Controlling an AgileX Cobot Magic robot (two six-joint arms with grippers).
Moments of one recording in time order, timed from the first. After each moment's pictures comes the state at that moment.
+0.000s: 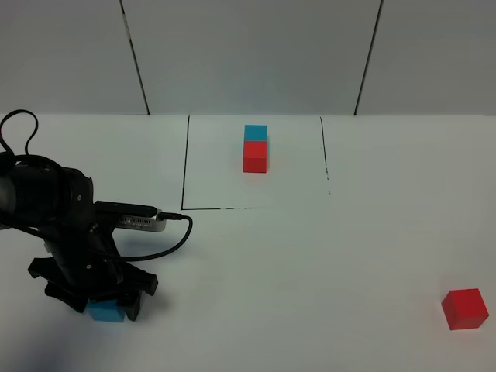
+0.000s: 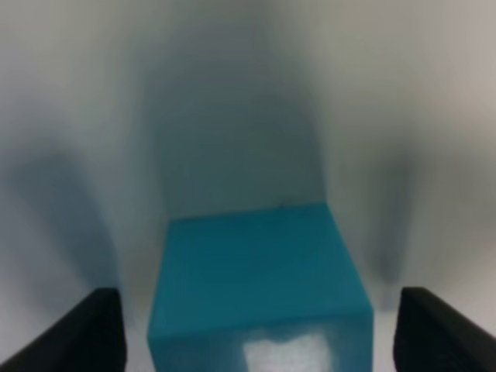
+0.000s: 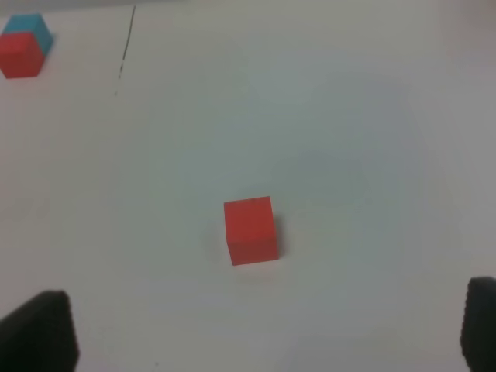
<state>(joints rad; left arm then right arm) -0.29 1.92 -1.02 -0.10 0.71 -0.08 0.02 -0.01 -0.50 -0.02 1.06 0.11</state>
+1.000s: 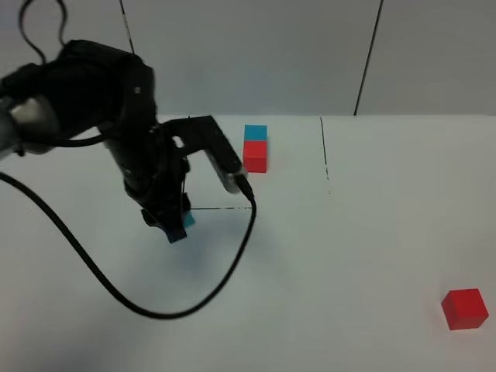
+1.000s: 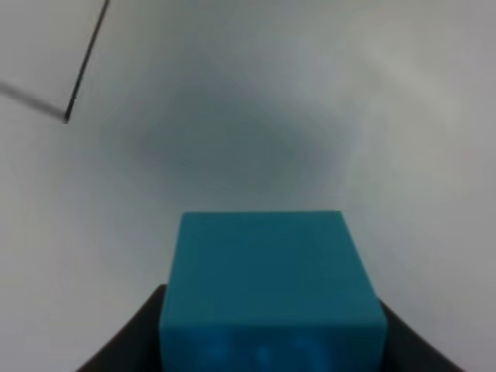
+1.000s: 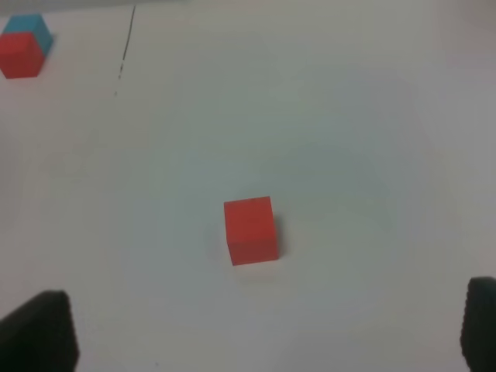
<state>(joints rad) -0.50 1.96 -1.58 -0.04 1.06 0.70 0.02 -0.01 -0.50 -0.02 1.06 0.11</state>
